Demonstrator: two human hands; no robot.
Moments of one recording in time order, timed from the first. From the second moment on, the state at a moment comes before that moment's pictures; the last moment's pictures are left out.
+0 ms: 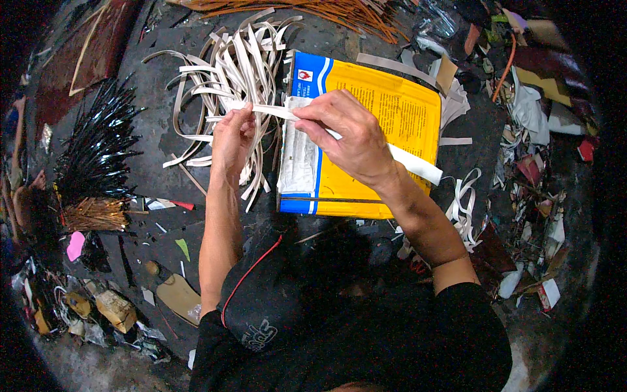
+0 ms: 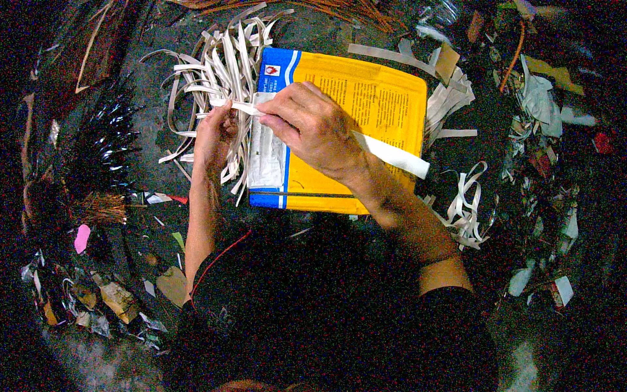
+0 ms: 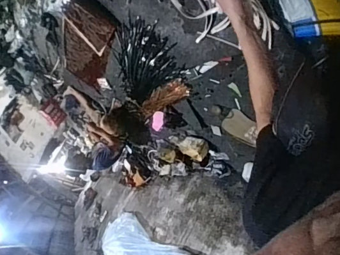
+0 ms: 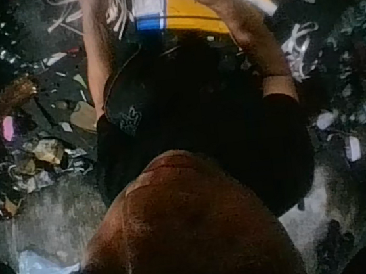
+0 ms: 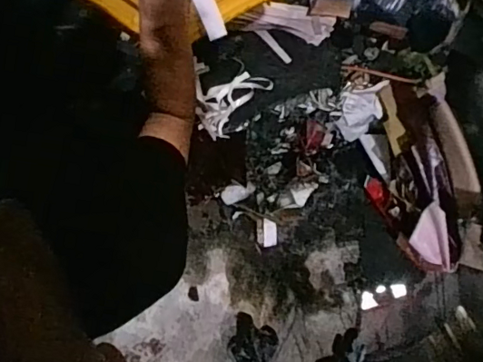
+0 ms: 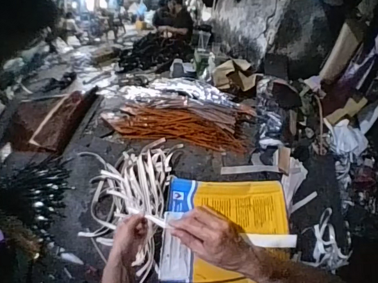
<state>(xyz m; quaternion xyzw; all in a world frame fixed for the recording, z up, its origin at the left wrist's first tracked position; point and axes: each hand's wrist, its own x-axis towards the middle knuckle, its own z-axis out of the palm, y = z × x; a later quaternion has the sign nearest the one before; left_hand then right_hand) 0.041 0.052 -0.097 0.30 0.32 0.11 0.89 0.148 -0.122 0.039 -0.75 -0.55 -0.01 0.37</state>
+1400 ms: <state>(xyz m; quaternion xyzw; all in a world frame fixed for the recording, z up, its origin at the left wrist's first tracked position) 0.039 0.008 -0.004 0.53 0.26 0.13 0.79 0.145 -0.117 0.042 -0.74 -0.56 -0.04 0.36</state>
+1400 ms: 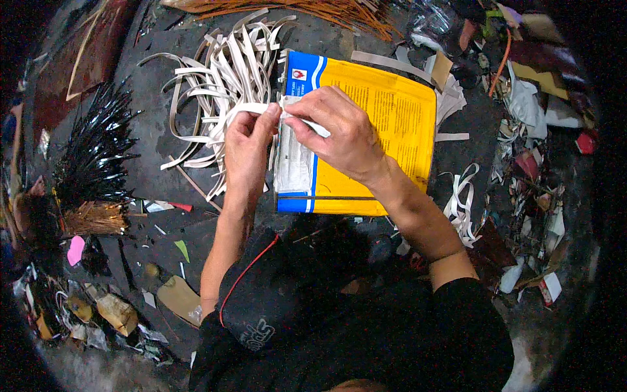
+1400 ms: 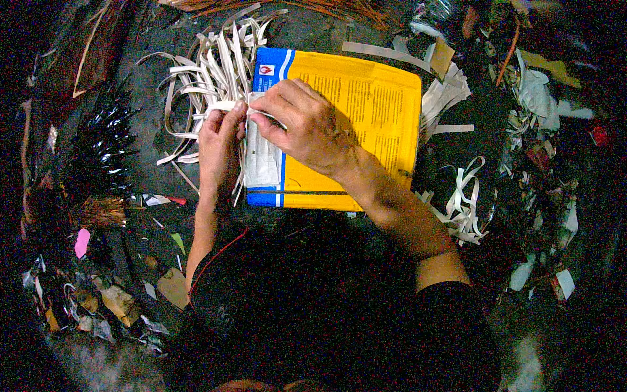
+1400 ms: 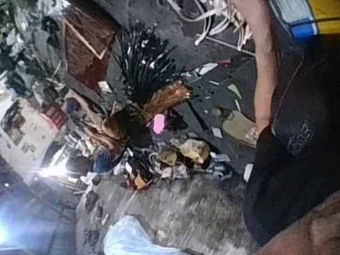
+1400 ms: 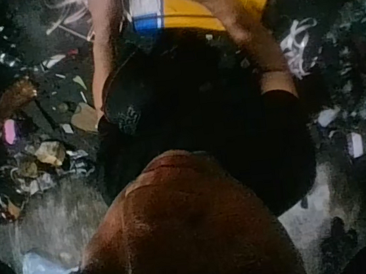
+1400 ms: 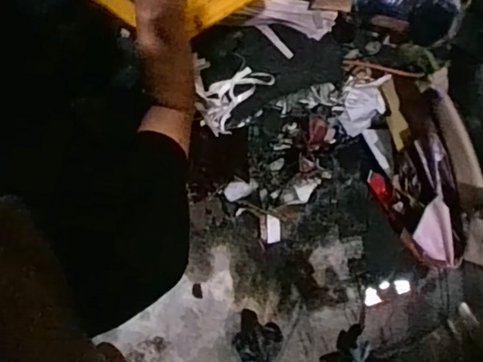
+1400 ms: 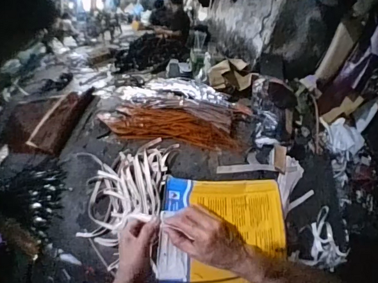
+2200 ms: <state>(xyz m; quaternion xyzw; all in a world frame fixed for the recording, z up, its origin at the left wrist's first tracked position) 0.043 0.030 -0.060 0.37 0.29 0.10 0.88 0.150 -0.127 0.040 -0.75 -0.57 -0.04 0.33</state>
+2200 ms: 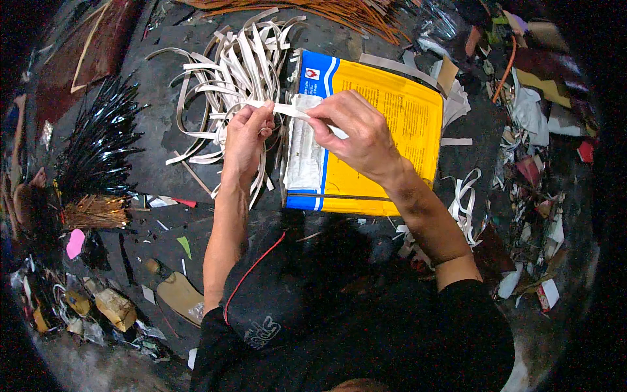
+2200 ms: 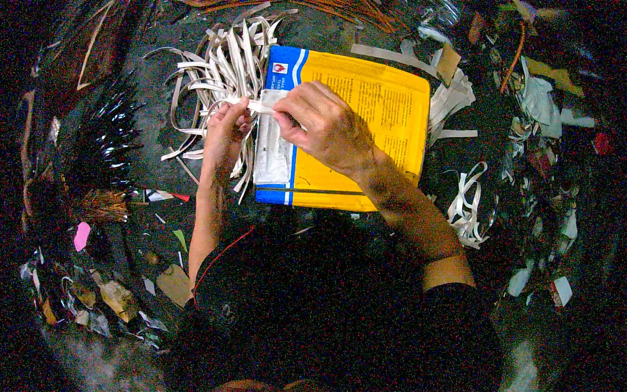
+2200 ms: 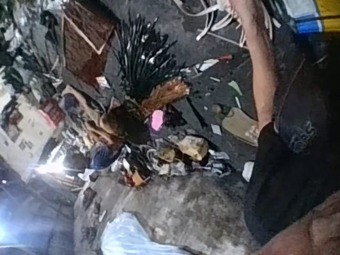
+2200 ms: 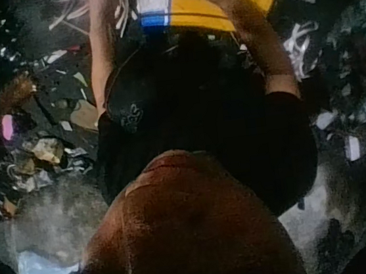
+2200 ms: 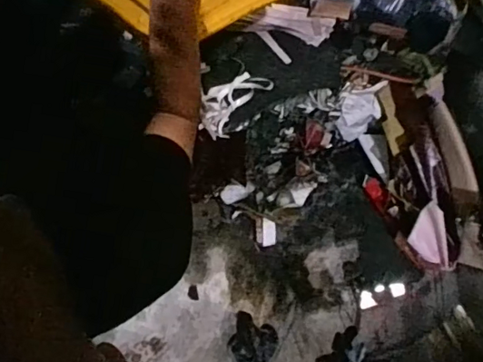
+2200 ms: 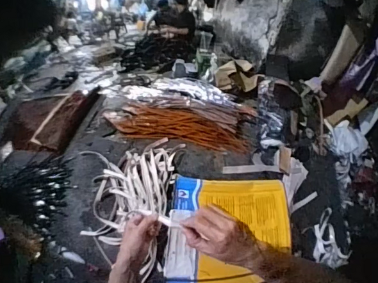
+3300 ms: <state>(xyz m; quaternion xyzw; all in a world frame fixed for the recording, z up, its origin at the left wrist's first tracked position) 0.029 0.028 -0.028 0.39 0.29 0.14 0.86 0.143 -0.127 0.039 -0.75 -0.57 -0.04 0.33</state>
